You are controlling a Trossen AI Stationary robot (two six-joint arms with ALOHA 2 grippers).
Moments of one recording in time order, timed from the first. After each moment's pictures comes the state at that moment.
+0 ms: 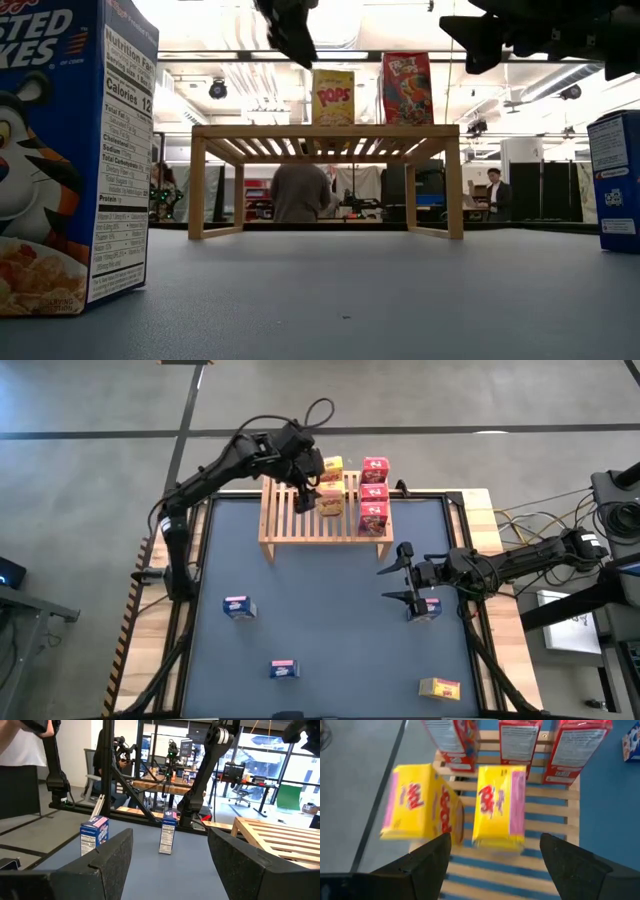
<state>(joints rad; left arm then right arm) 0.45 1.91 2.26 -1.22 0.02 0.33 0.10 0.88 0.27 0.71 -0.10 -0.12</state>
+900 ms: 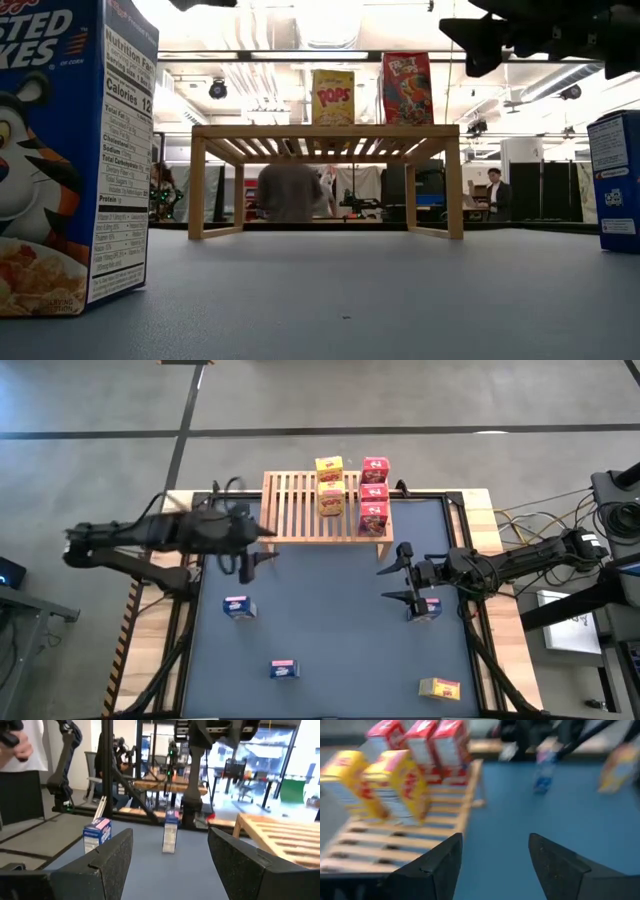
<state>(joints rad) -0.02 1.04 1.20 -0.66 -0.22 -0.02 0.10 0.88 0.27 0.70 -0.10 -0.08</state>
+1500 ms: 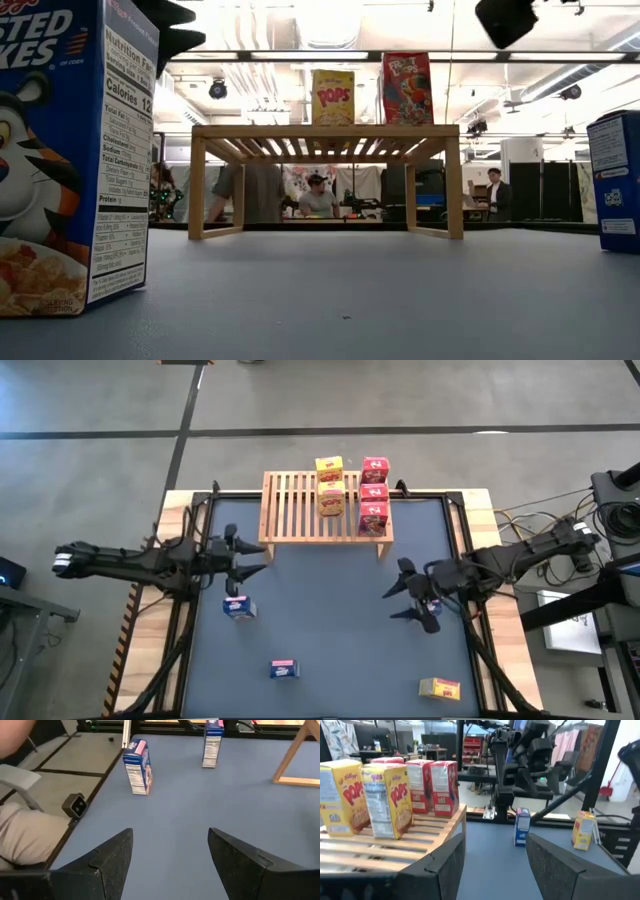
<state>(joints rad) -0.03 0.57 0.37 0.21 -0.15 -0.04 0.32 0.92 0.76 -0.31 -0.02 0.11</state>
